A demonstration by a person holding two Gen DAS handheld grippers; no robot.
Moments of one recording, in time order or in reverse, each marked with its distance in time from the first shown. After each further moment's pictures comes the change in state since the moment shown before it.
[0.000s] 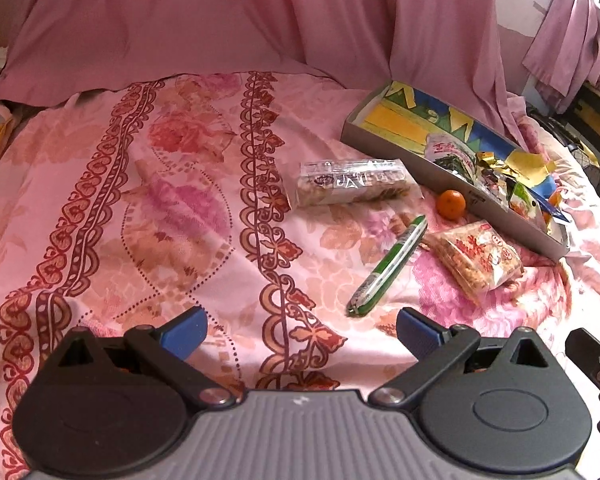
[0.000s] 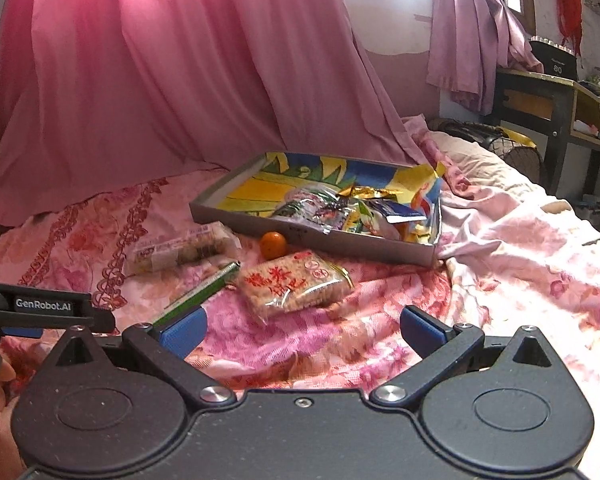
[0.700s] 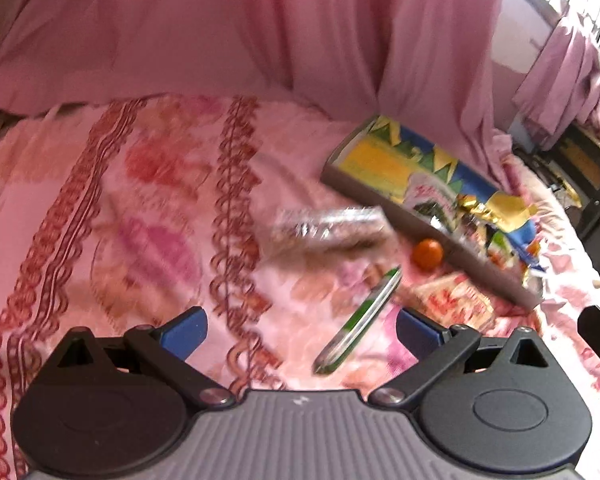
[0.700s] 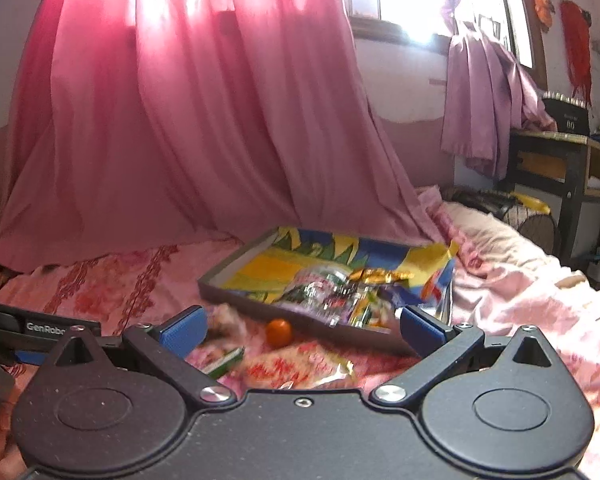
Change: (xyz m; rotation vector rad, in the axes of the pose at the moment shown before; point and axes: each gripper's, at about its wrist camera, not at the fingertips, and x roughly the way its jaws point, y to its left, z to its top) left arm 0.008 -0.001 0.027 -0.063 -0.048 -0.078; right arm 0.003 -0.007 0.035 -0.029 -0.188 0.056
